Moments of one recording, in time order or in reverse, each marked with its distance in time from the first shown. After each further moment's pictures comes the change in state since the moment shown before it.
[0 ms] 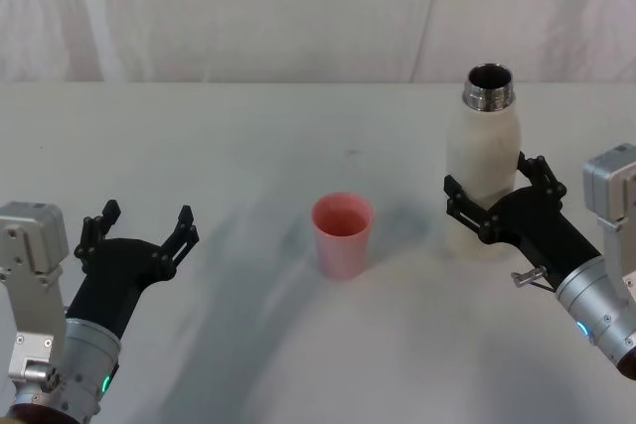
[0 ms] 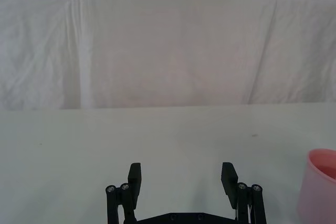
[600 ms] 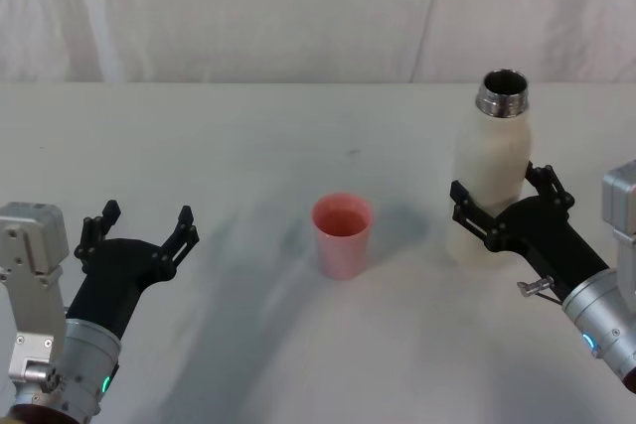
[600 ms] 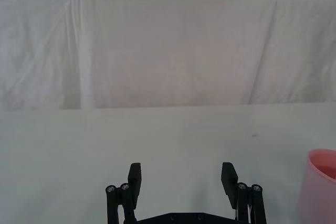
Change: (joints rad) left arm 0.000 0.000 0.000 0.000 0.000 0.000 0.000; right arm -0.035 0.005 0.007 -0.013 0.050 -0.029 -0.006
